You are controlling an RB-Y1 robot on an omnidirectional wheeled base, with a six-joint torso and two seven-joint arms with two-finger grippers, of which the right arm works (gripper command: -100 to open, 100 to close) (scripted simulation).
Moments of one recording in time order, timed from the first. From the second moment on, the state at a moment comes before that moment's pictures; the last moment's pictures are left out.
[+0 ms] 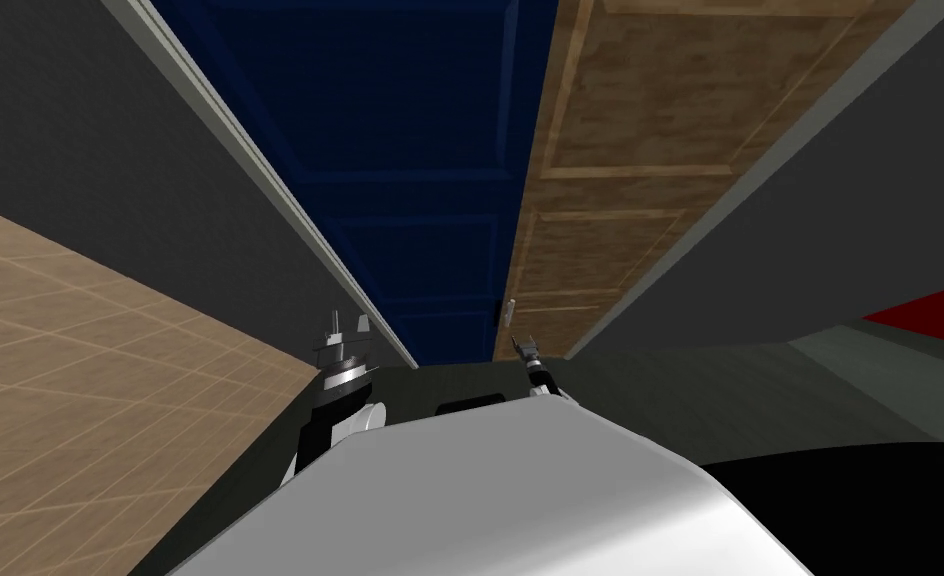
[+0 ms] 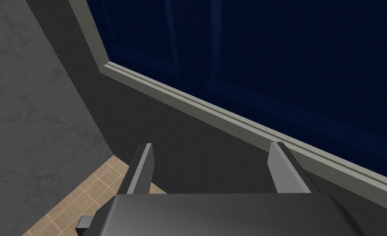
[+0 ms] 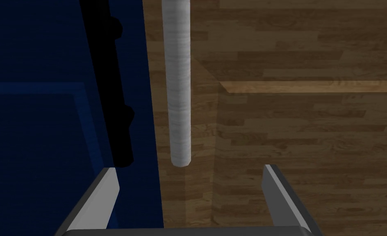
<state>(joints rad) 0.06 -0.33 0.30 -0.84 -0.56 -0.82 -1.47</state>
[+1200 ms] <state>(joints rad) 0.18 -0.41 0.20 -0.73 -0.61 -0.84 -1.48</state>
